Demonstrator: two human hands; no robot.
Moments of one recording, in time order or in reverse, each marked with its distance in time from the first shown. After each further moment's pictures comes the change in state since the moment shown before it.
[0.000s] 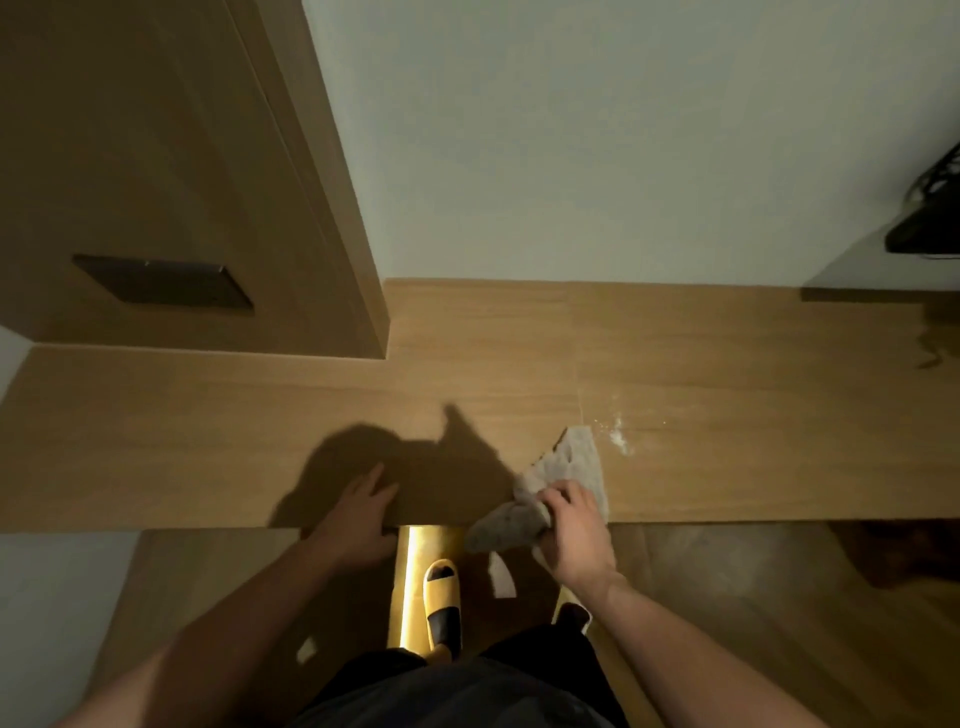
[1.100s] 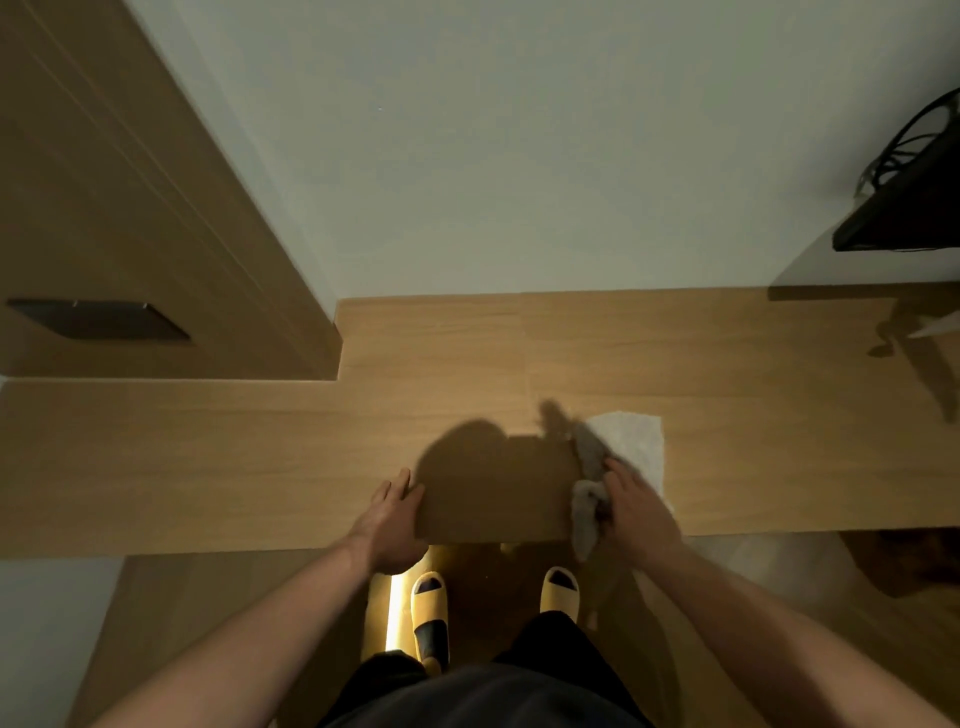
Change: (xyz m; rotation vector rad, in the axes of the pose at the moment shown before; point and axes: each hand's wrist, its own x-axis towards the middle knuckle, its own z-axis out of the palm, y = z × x) left_hand 0.038 0.127 -0.001 0.006 -0.035 -0.028; right_hand 0.031 0.156 -0.081 -0.146 -0.075 0.012
